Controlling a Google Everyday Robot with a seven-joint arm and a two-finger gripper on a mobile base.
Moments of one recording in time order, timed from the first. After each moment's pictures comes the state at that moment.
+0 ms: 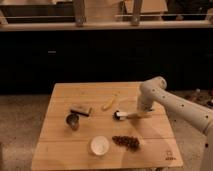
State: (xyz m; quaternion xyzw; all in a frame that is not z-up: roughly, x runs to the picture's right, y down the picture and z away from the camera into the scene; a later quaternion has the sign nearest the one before) arm 0.224 0.134 0.883 -0.29 -0.03 -0.02 0.96
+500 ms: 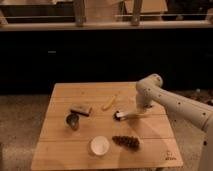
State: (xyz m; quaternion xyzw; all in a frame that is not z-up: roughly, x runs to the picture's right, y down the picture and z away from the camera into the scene) arm 0.220 0.120 0.875 -0.28 0.00 -0.06 0.96
